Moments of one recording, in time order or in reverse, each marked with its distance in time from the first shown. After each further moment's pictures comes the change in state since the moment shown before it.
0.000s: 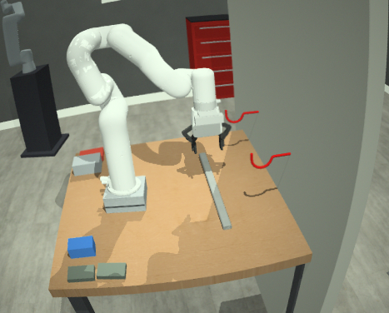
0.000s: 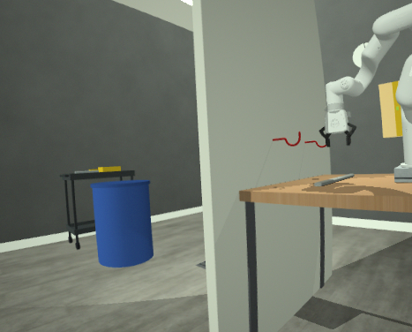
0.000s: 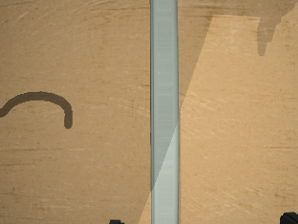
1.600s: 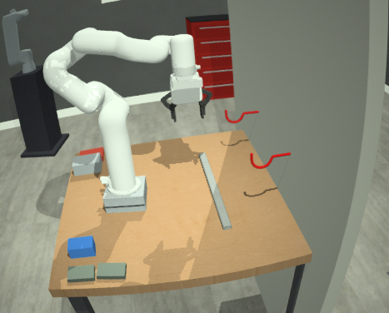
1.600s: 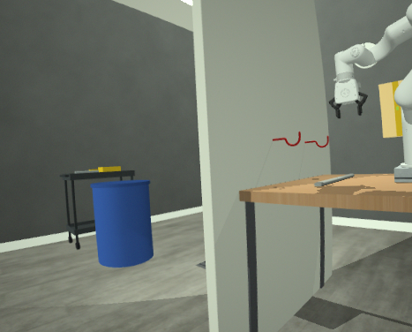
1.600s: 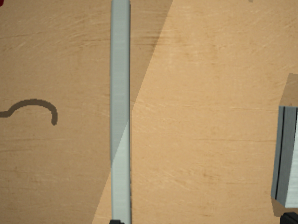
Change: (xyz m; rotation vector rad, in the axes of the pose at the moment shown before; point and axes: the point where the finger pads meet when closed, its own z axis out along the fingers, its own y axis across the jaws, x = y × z) arm 0.000 0.058 -0.128 0.000 0.000 0.000
